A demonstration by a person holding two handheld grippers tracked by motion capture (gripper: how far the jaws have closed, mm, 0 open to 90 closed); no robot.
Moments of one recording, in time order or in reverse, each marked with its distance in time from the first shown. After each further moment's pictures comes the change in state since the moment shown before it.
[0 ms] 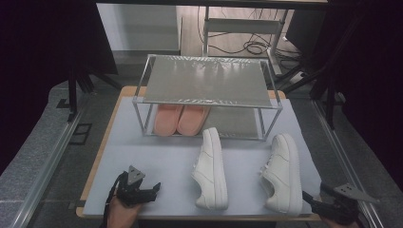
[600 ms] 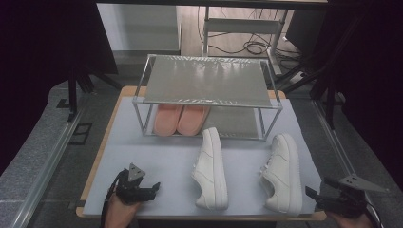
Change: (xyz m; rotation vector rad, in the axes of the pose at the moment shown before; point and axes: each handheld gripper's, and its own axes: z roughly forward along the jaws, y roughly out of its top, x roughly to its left) left arm 0.007 0.006 0.000 0.043 -0.008 0.016; right arm 0.005 0.040 -0.017 0.025 0.059 -0.043
